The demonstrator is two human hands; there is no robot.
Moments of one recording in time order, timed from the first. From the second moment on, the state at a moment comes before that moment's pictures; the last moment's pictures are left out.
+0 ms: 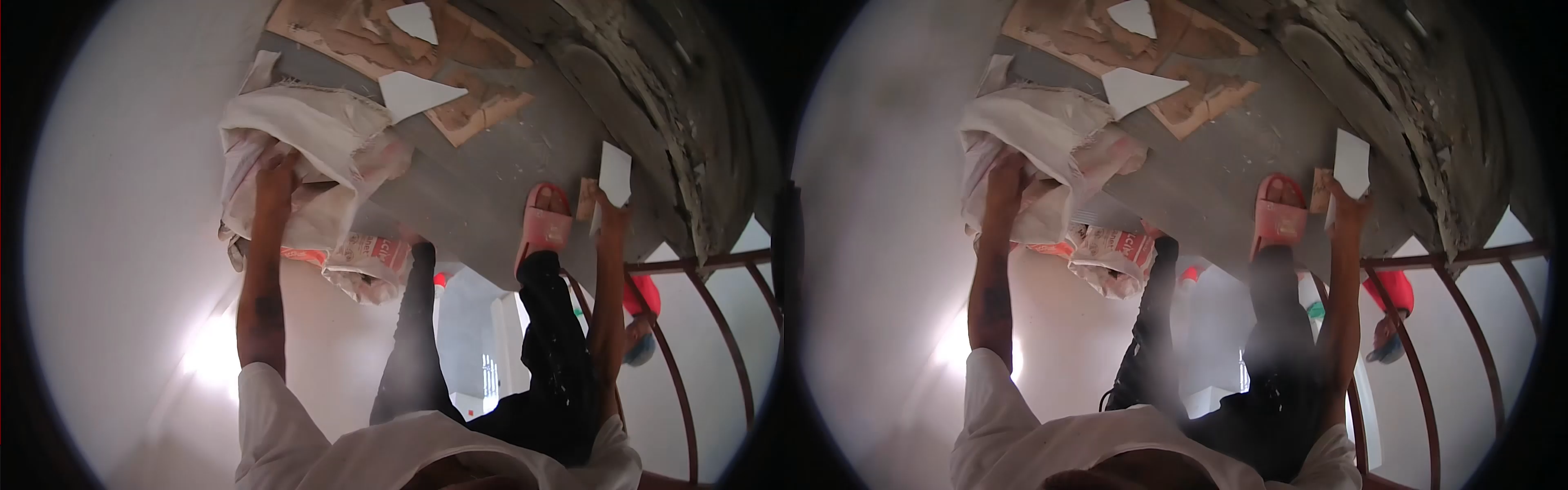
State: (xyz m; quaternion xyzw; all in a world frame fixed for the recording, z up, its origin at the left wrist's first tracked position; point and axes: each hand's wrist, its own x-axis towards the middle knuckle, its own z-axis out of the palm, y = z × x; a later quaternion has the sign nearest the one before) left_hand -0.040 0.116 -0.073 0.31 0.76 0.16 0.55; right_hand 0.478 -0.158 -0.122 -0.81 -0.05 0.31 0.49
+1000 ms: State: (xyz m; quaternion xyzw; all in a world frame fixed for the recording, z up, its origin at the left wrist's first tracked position) left_hand -0.100 -0.038 0.018 0.31 0.76 0.37 0.43; right_hand 0.041 0.112 -0.066 -0.70 -0.30 0.63 0.18
